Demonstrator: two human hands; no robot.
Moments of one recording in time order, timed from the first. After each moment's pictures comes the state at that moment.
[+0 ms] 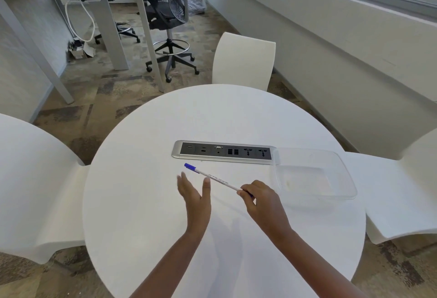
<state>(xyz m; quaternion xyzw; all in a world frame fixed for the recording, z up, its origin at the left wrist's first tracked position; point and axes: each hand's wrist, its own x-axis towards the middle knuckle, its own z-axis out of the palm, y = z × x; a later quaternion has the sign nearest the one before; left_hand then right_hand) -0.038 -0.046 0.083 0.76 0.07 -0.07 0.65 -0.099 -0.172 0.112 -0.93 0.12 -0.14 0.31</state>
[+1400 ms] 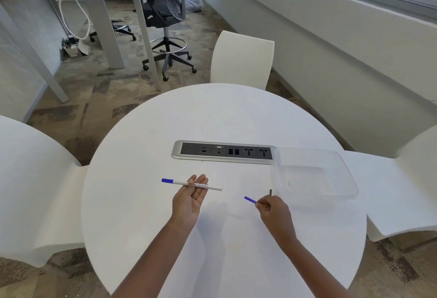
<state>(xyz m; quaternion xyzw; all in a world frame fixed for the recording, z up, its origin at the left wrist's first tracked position) -0.003 -0.019 0.076 0.34 0.23 -0.23 0.88 -0.106 -0.199 0.046 -0.88 0.28 -0.08 0.37</state>
